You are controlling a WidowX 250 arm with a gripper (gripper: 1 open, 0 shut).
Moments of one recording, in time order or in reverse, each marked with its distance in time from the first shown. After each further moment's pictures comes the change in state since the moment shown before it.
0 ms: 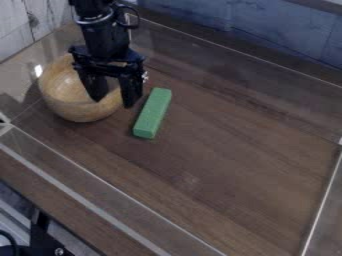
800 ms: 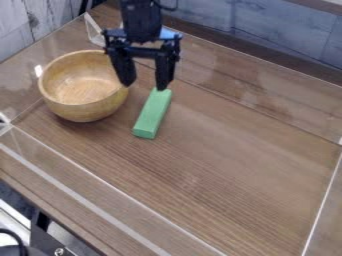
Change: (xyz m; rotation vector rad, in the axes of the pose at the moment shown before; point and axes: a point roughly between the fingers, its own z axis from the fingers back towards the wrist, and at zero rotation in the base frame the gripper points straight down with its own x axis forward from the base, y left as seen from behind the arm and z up) arm 0.023 -0.027 0.014 -0.013 0.079 0.080
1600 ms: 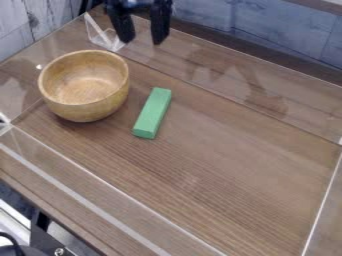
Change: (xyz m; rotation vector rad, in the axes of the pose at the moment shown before) arm 0.055 0.013 0.024 -0.042 -0.018 -0.030
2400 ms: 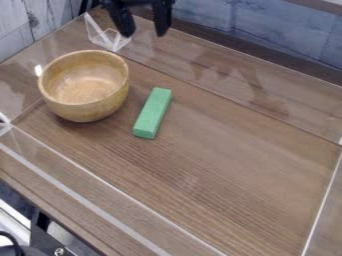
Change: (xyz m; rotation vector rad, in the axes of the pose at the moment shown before) arm -0.003 -0.004 0.021 -0.029 -0.088 0.072
